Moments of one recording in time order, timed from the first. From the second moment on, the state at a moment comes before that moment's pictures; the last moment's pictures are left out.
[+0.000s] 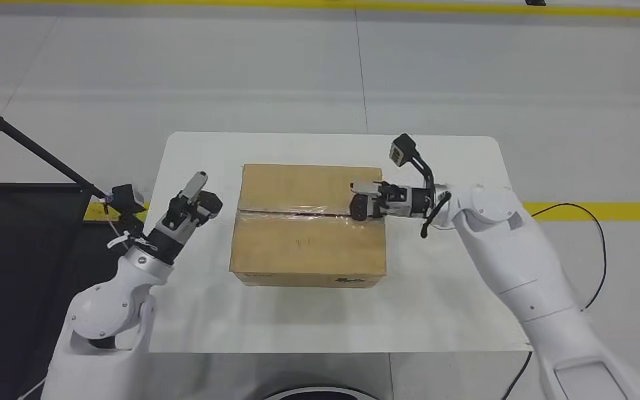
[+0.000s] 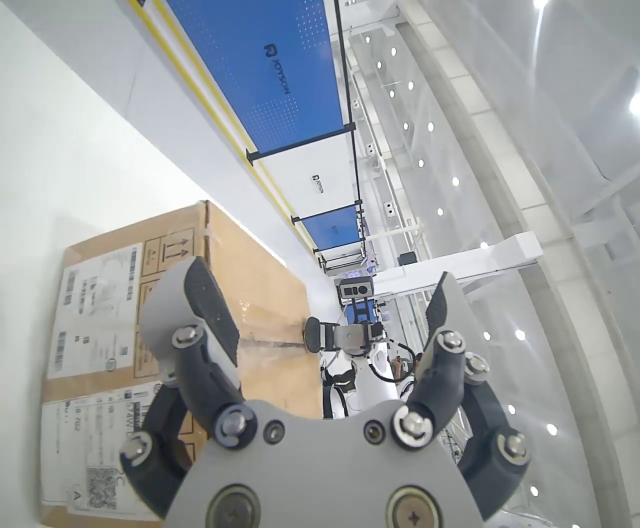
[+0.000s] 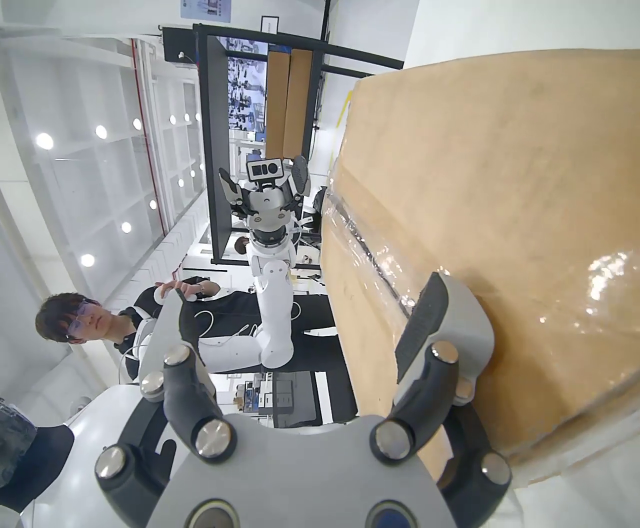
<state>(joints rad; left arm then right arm) 1.51 -1.25 -1.71 -1.92 -0.16 -0.06 -0.48 -0.62 -1.15 0.94 -1.16 0.51 -0.15 1.15</state>
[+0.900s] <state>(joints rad) 1.52 -1.24 -1.67 -1.89 -0.25 -0.10 -0.49 -0.45 -1.36 0.60 -1.07 0.50 -0.10 0.87</state>
